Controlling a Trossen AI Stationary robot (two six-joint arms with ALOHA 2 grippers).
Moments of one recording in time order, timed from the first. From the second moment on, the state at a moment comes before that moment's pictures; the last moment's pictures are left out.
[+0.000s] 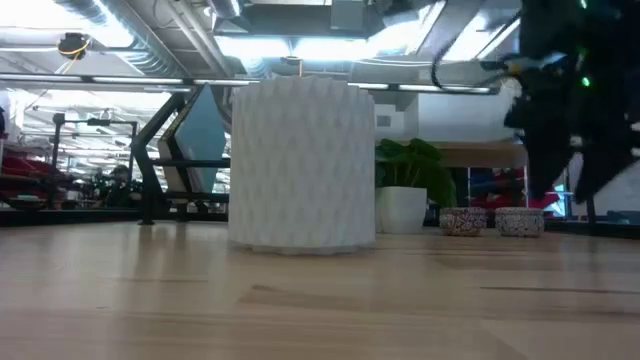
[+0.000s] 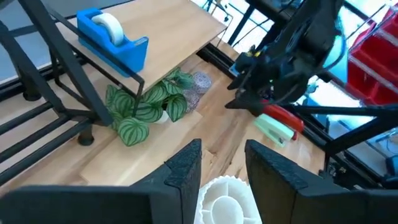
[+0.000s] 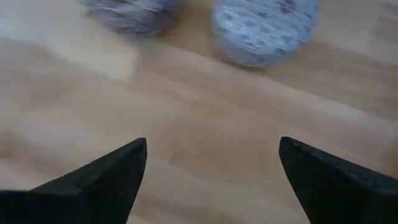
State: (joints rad) left arm -0.10 1.09 1.28 -0.67 -0.36 -0.67; right arm 0.22 1.18 0.57 -0.88 0.38 1.46
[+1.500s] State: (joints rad) left arm -0.10 1.13 1.28 -0.64 -0.38 -0.79; right arm -0.19 1.15 0.43 -0.57 0.35 0.97
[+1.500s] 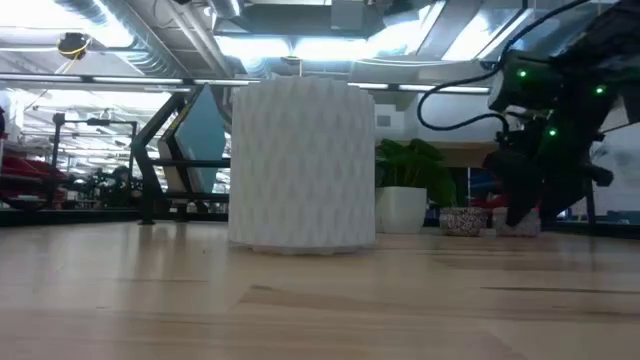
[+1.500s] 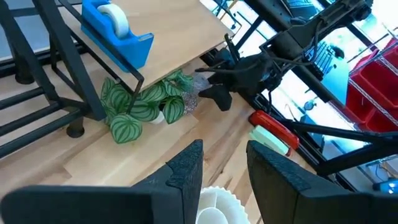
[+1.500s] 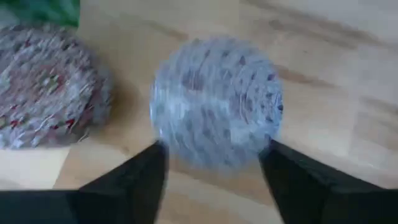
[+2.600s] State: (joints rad) left arm -0.10 1.13 1.28 -0.64 -0.34 -0.75; right arm -0.33 1.22 0.60 -0.69 0.30 0.88
